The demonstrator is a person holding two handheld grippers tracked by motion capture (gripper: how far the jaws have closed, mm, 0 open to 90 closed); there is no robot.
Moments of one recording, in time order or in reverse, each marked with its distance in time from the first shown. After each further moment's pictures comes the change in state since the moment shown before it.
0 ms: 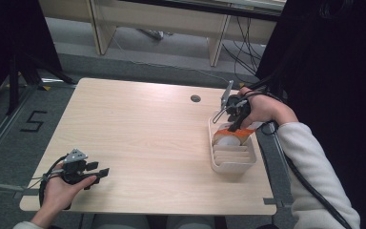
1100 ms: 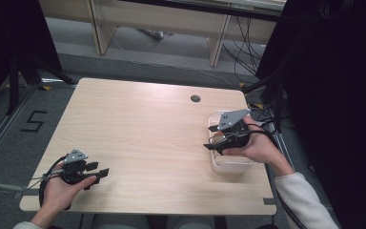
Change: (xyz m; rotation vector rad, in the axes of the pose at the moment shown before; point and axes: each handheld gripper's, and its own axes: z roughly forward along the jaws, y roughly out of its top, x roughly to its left) left arm 0.000 0.000 0.000 0.007 0.003 -0.003; right arm 0.098 -0.002 0.017 -0.632 -0.121 0.156
